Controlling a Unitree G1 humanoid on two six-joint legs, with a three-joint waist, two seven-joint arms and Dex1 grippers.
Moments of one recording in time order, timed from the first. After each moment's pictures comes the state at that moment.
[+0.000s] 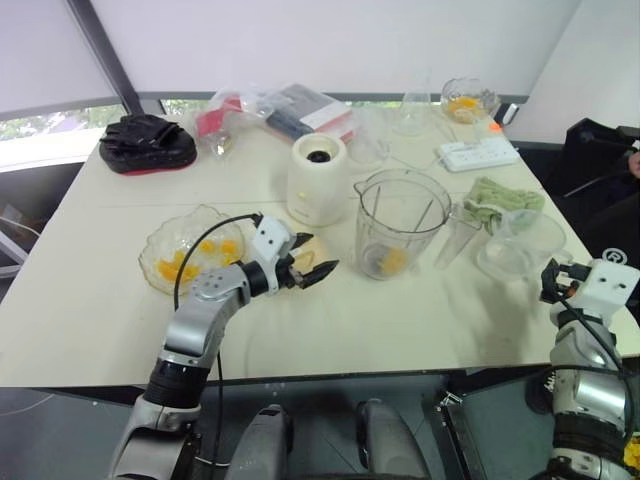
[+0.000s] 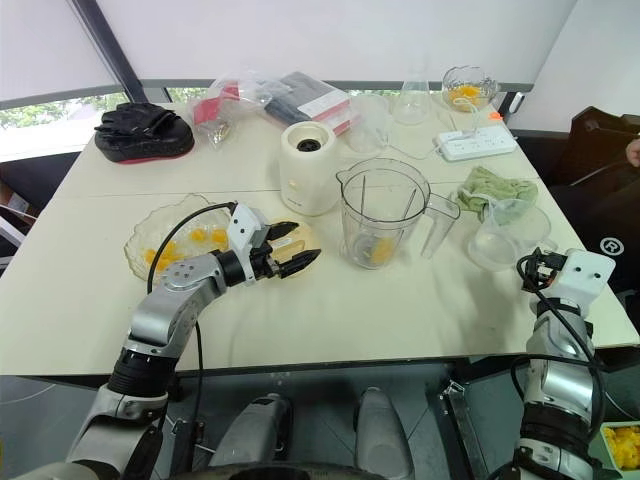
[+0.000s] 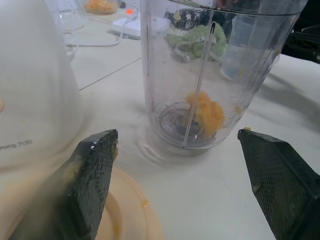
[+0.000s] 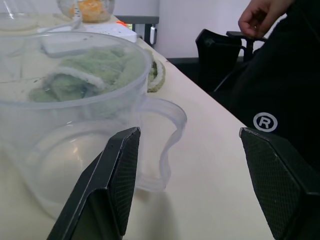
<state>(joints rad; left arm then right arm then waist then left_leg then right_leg) -0.37 0.26 -0.10 -0.09 -0.23 0.42 -0.74 -0.15 -0.41 -0.51 0.27 0.20 0.07 0.01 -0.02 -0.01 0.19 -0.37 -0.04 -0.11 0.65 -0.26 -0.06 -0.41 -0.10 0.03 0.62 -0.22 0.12</state>
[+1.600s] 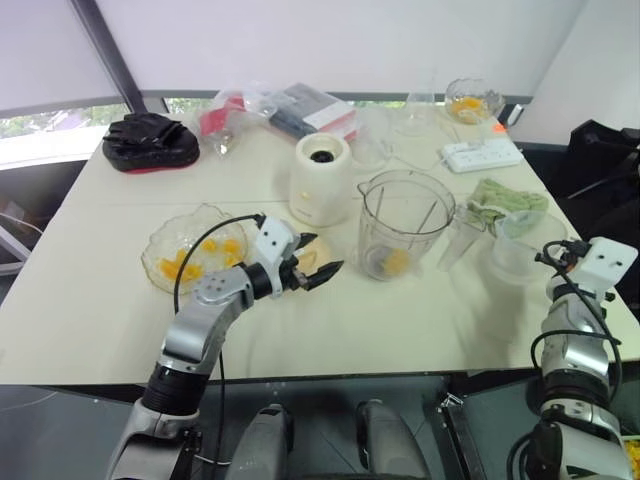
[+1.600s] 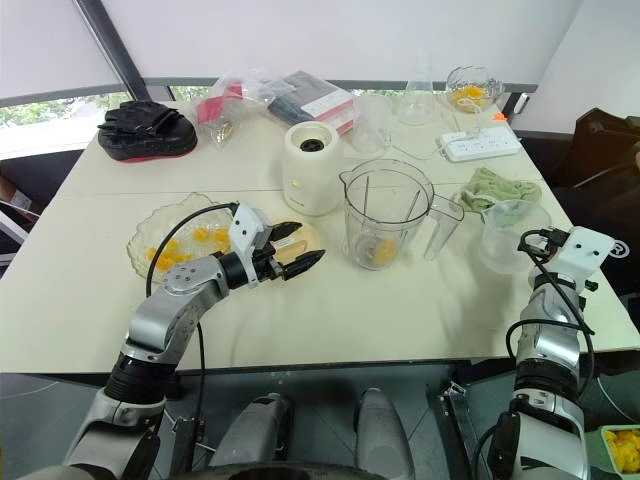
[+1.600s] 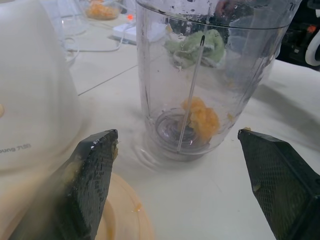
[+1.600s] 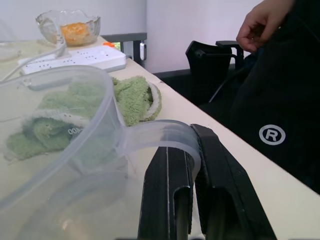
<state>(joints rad) -0.35 0.27 -0.13 -0.16 -0.27 0.45 -0.68 -0.36 -0.45 -0.50 0.58 0.22 -0.11 -0.04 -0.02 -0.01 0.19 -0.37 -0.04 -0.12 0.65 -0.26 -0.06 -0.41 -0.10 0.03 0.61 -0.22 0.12</state>
